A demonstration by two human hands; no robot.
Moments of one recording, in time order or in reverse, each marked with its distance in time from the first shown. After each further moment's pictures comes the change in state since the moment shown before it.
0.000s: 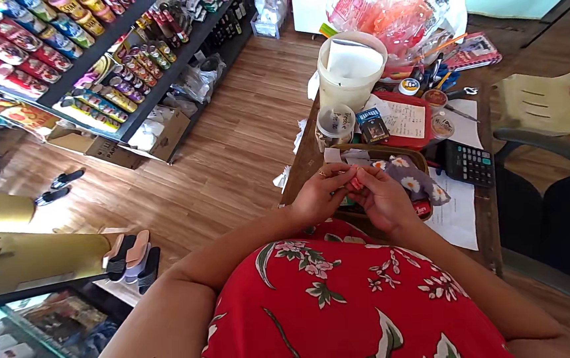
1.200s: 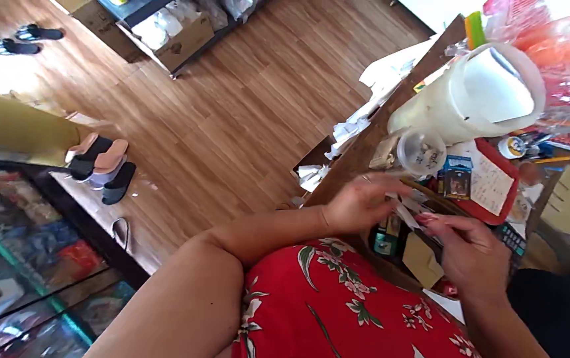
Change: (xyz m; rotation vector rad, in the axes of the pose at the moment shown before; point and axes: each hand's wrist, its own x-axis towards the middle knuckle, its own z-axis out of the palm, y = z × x) left_hand 0.013 -0.063 -0.046 -0.335 0.312 -0.064; right_hand 0.056 -0.015 0.000 -0.867 -0.294 -0.717
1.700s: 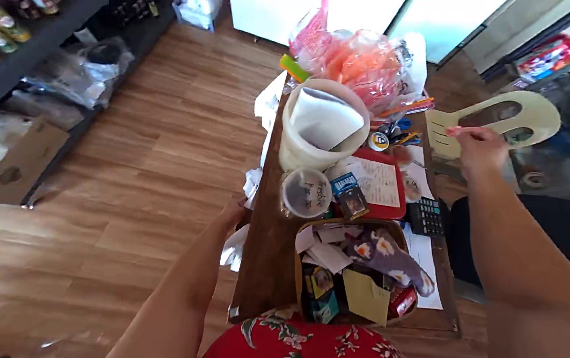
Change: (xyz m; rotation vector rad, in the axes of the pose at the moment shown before) left_hand 0.069 -0.245 -0.072 0.400 -0.408 -1.185; right_hand 0.144 0.098 -0.248 -0.545 0.712 0.514
